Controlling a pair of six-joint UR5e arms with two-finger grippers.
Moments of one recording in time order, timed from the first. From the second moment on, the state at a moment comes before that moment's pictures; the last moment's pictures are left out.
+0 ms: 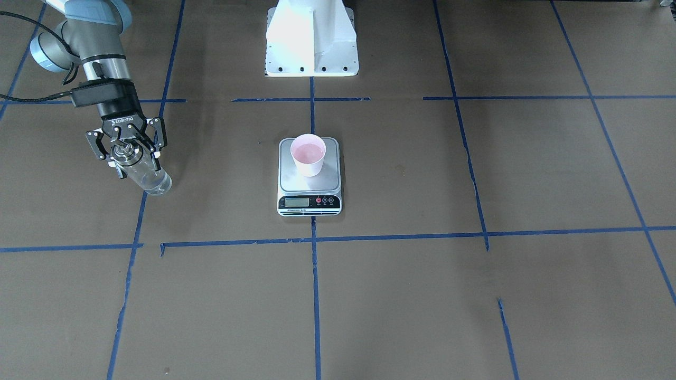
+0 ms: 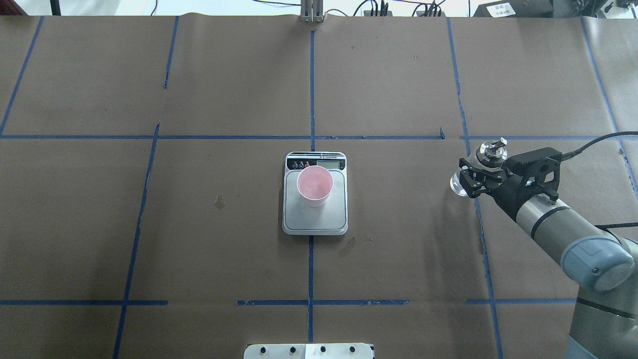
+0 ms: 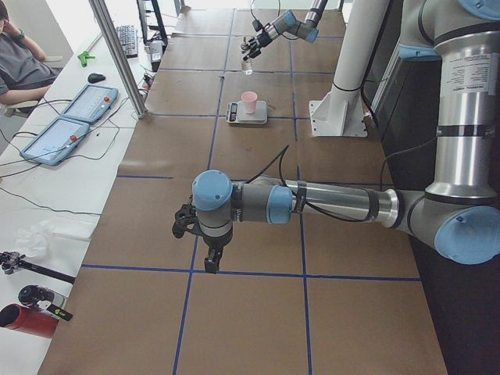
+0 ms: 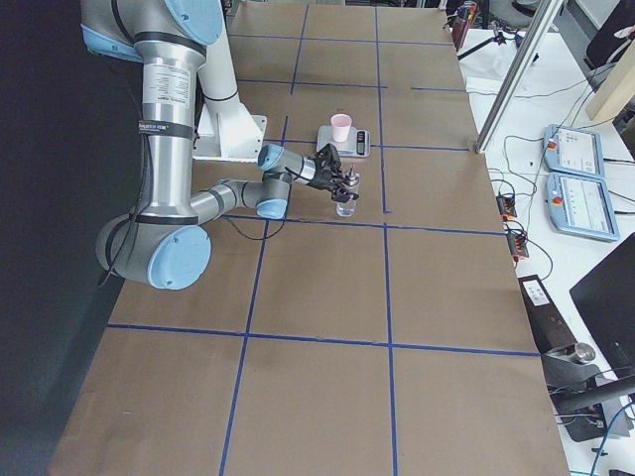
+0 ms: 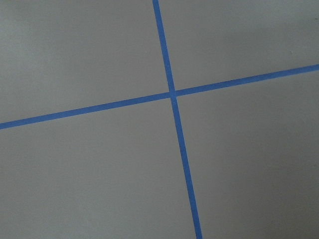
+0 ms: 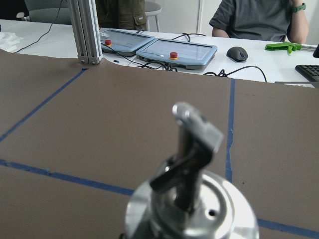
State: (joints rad) left arm -1.60 -1.52 -1.72 -1.52 -2.35 0.17; right arm 0.40 -1.66 1.86 -0.55 1.01 0.96
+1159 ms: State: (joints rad) left arm -1.60 -1.52 -1.72 -1.52 -2.35 0.17; right arm 0.38 -1.64 1.80 -0.55 1.00 0.94
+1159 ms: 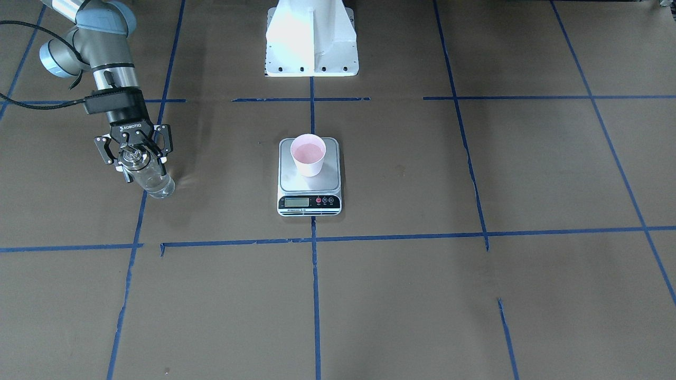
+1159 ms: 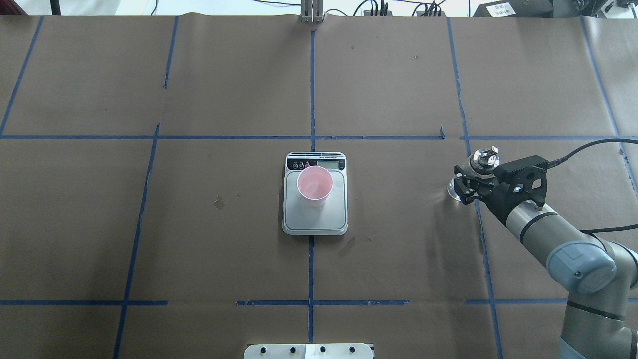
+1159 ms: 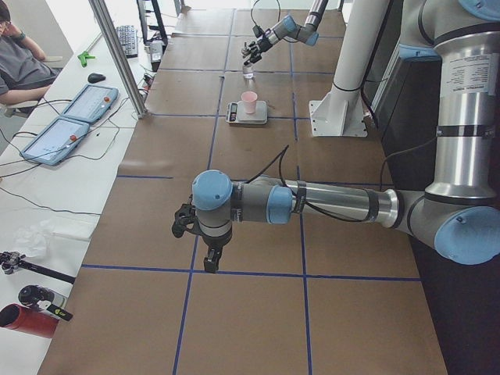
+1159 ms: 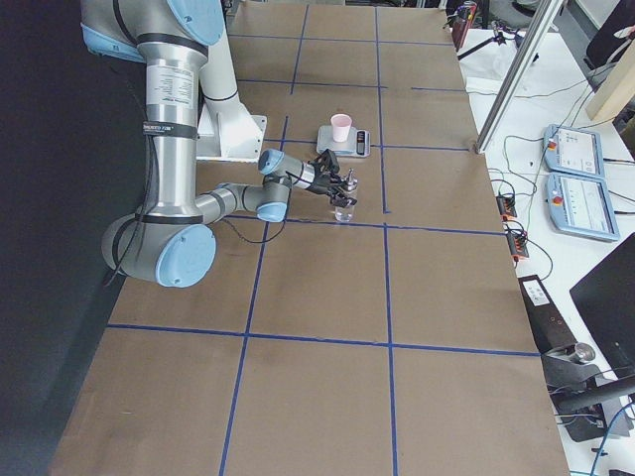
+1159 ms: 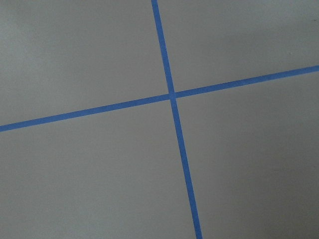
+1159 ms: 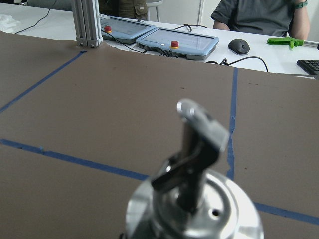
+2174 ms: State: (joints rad) left arm -1.60 -1.52 -1.72 -1.52 -2.35 0.17; right arm 0.38 -1.64 1.81 -0.54 0.99 0.93
